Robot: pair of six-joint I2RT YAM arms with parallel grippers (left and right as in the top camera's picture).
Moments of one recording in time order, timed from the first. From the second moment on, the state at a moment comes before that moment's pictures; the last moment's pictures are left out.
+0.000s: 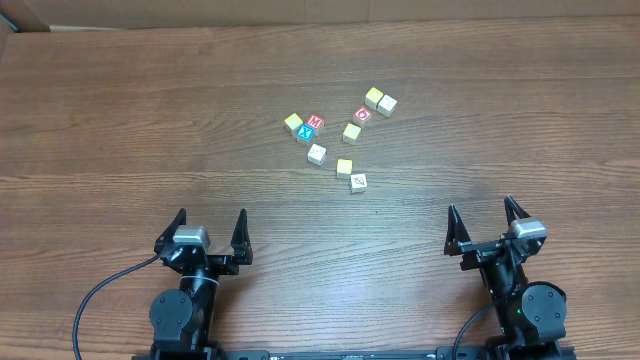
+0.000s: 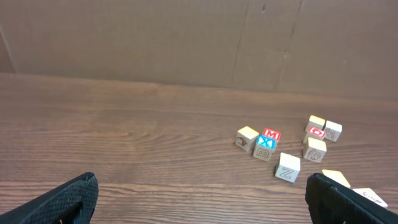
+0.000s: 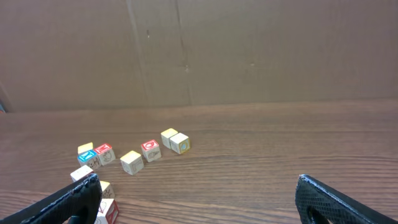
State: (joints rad) left arm -0.04 0.01 0.01 -0.08 0.03 -0.13; right arm 0.16 0.01 0.02 -0.02 -0.02 0.13
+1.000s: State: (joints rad) left arm -0.05 0.68 0.54 -0.37 0.21 -0.13; right arm 0.16 0.66 0.65 -0.44 -0.43 0.31
